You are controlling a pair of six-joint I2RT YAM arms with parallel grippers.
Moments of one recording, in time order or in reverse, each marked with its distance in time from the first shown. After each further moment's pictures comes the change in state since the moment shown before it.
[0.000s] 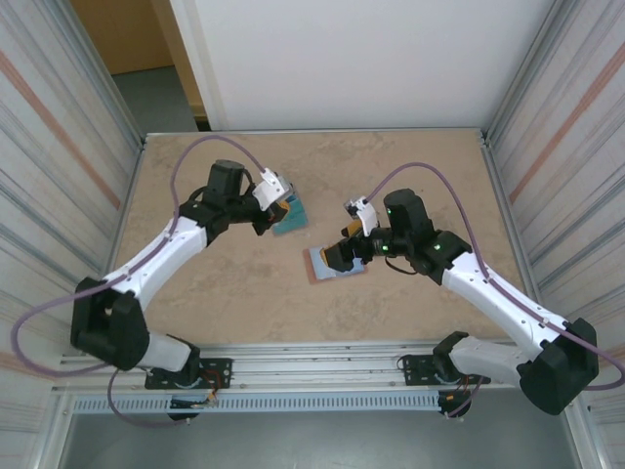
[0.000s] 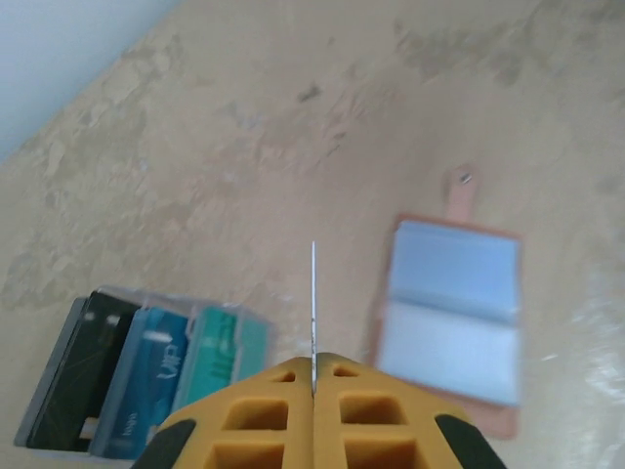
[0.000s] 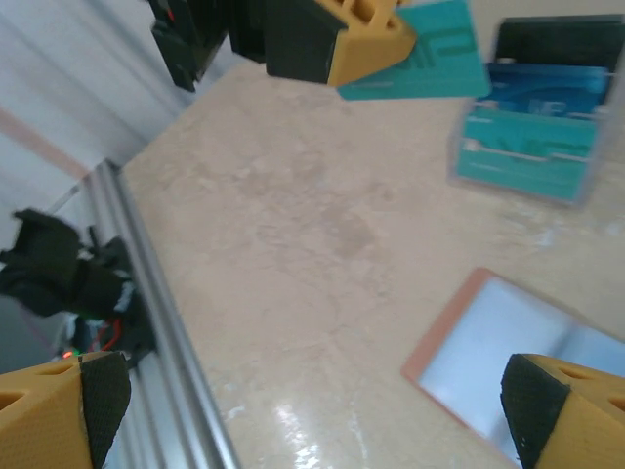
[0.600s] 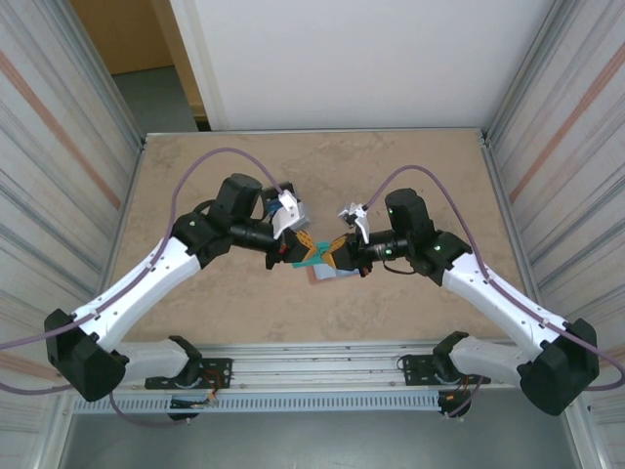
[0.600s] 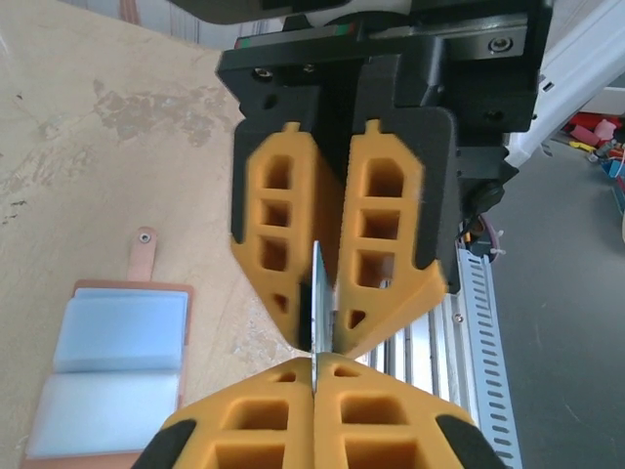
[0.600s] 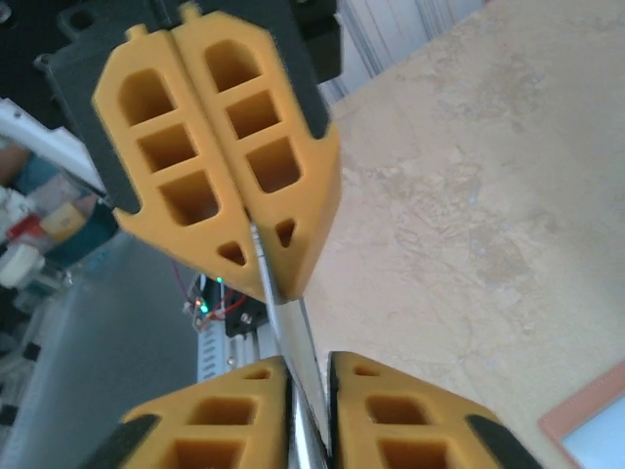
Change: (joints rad) left arm -0.259 -0.214 0.074 -0.278 0.275 -0.245; right arm 0.001 -0.004 -0.009 0.054 -0.358 -0.069
